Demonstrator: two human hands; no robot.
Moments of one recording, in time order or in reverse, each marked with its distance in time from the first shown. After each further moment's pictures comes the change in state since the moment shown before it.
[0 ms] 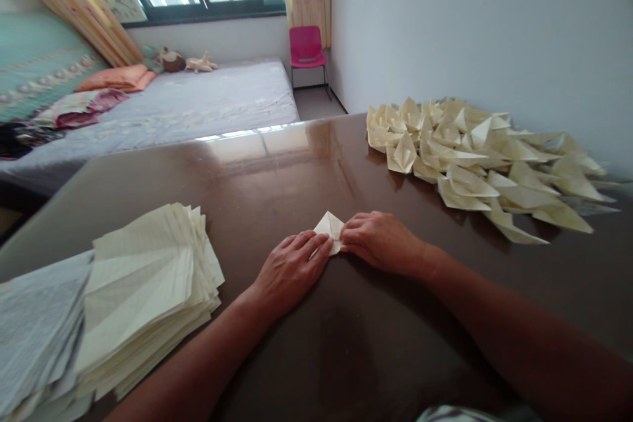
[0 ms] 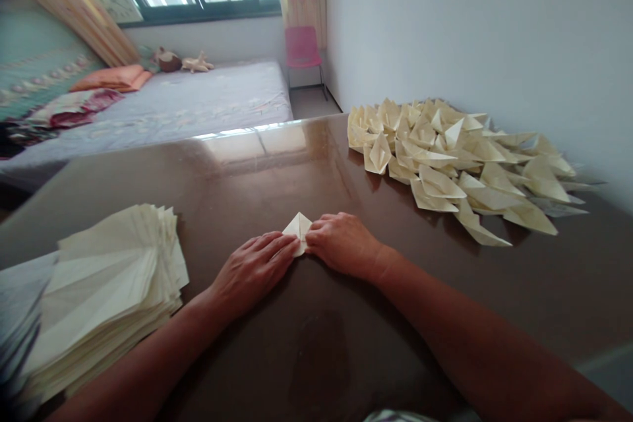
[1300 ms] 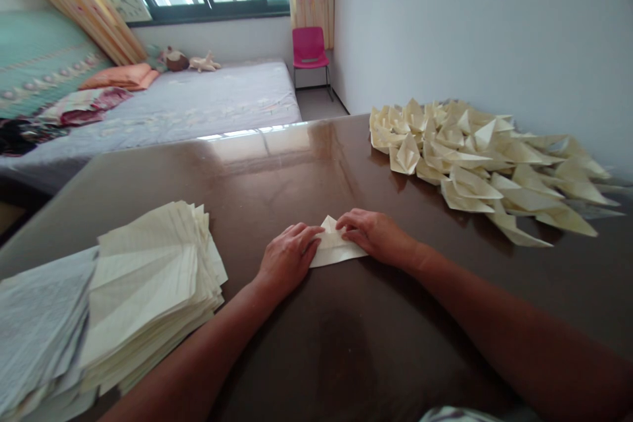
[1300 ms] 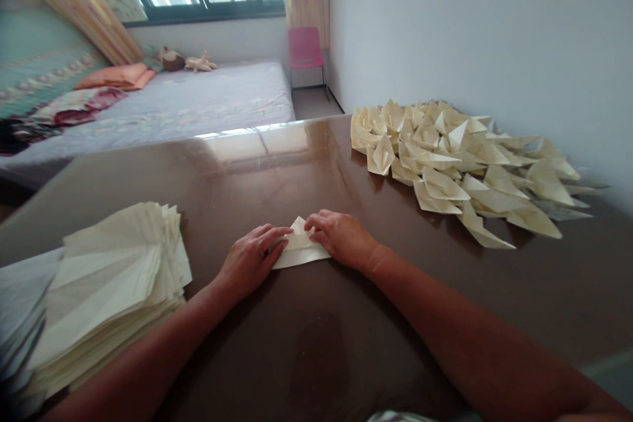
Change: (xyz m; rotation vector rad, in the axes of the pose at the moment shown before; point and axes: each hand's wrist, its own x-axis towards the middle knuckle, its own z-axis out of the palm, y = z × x) left_hand 0.002 -0.012 0.011 -0.336 -0.122 -0.459; right_hand 0.011 0.014 0.029 0.319 0.127 0.218
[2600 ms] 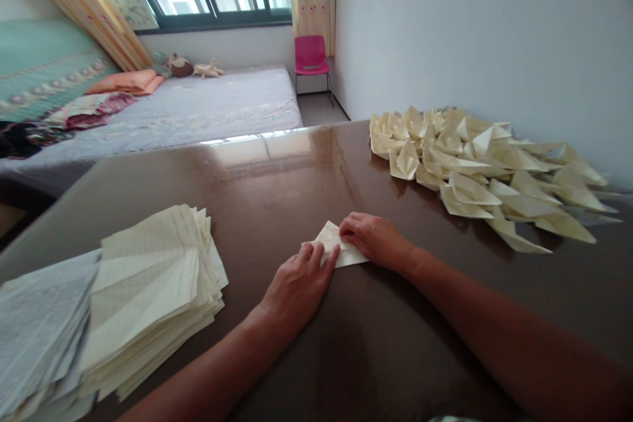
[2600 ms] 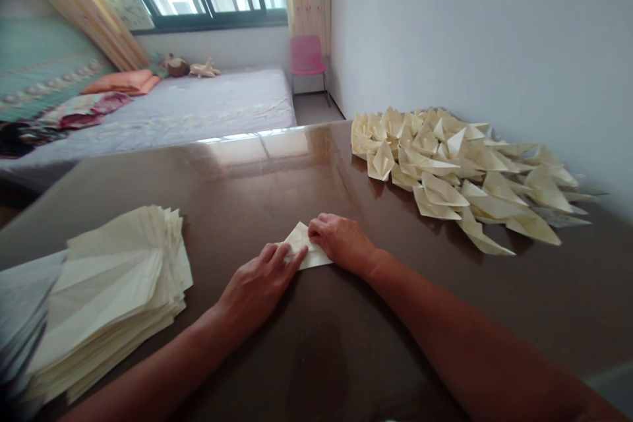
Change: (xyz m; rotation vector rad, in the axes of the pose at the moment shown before) left_hand -0.020 0.036 -0.005 0.567 -0.129 0.256; right_hand 0.003 0.003 0.004 -0.126 0.001 -0.033
